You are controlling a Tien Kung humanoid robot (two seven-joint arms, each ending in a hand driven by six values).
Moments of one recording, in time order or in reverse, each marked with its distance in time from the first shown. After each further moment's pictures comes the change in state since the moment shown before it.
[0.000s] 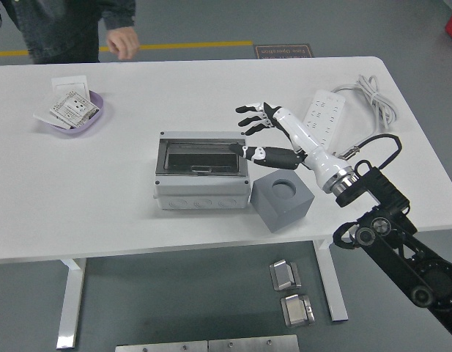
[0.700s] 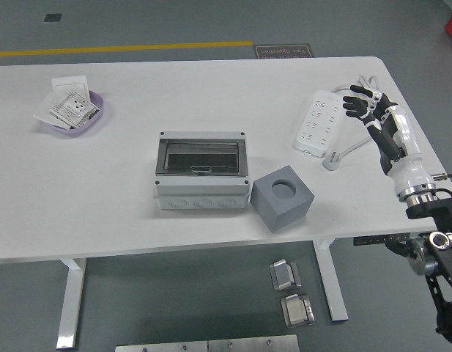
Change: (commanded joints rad) left arm -0.016 0.010 0.005 0.000 -0.008 0.004 -0.004; right arm -0.180 0.031 0.301 -0.031 0.338 -0.037 0.116
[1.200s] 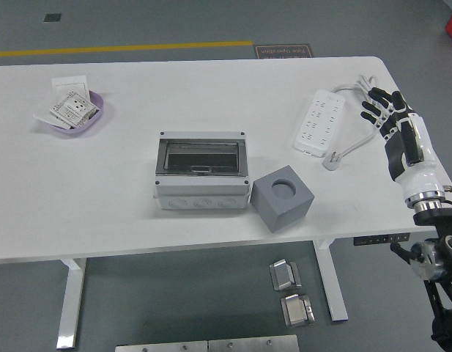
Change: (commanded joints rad) left arm 0.022 -0.008 -0.009 0.000 0.002 0.003 0.005; right arm -0.035 0.036 0.061 -0.015 0.186 0.032 0.019
